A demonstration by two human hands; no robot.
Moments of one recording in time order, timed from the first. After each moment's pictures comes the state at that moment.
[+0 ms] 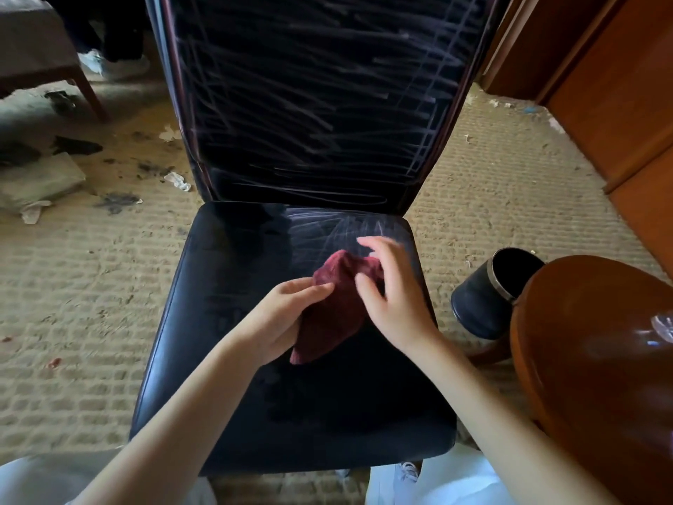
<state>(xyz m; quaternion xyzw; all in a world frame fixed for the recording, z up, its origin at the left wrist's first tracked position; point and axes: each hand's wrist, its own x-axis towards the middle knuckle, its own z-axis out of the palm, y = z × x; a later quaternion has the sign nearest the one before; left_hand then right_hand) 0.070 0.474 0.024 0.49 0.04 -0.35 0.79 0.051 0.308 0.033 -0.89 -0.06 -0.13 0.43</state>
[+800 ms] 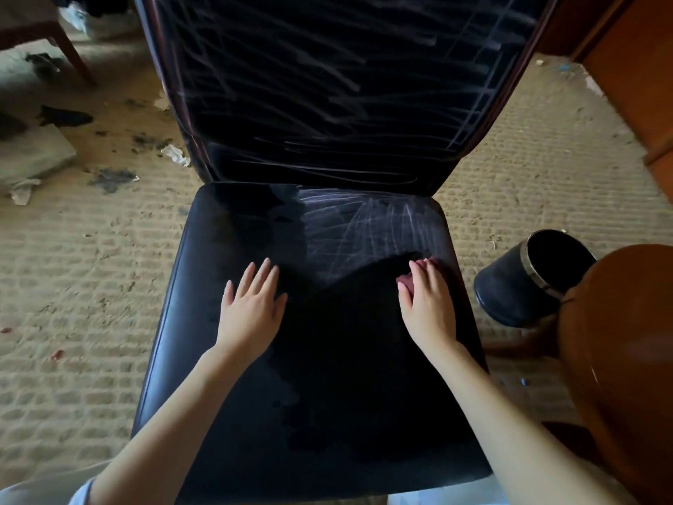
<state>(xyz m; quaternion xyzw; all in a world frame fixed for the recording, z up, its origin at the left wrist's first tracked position) 0.129 0.532 -0.112 0.98 -0.08 -0.10 0.17 0.107 0.253 -0.140 -0.98 0.10 -0.13 0.12</state>
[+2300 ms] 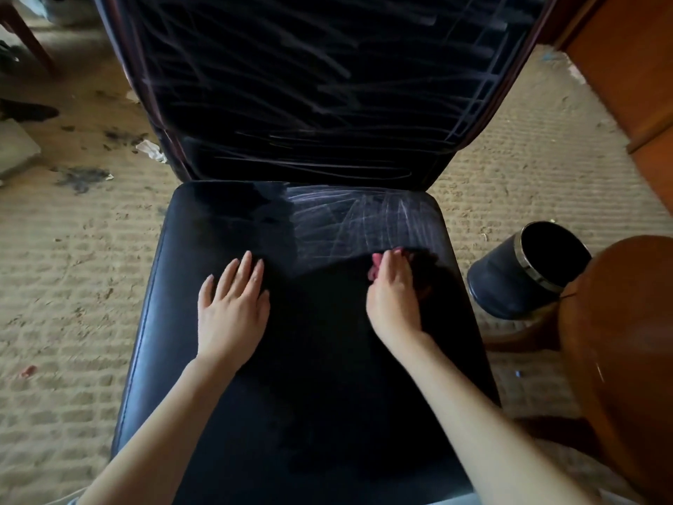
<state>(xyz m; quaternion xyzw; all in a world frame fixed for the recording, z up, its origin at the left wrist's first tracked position) 0.148 0.544 -0.143 0.99 -0.11 0.03 0.11 0.136 0.305 -0.134 -0.98 0.13 -0.01 0.17</state>
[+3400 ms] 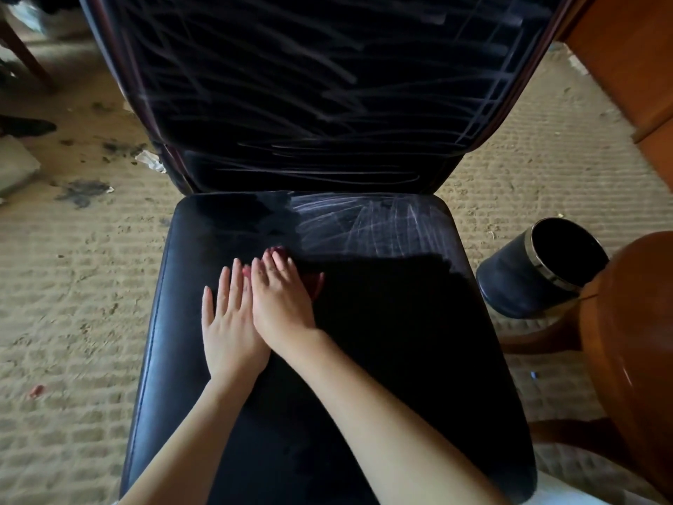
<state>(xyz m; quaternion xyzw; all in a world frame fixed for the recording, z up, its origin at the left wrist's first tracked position) 0.157 0.542 -0.155 1.00 -0.05 0.03 0.08 0.187 0.458 -0.134 -0.99 -0.08 0.05 0.11</state>
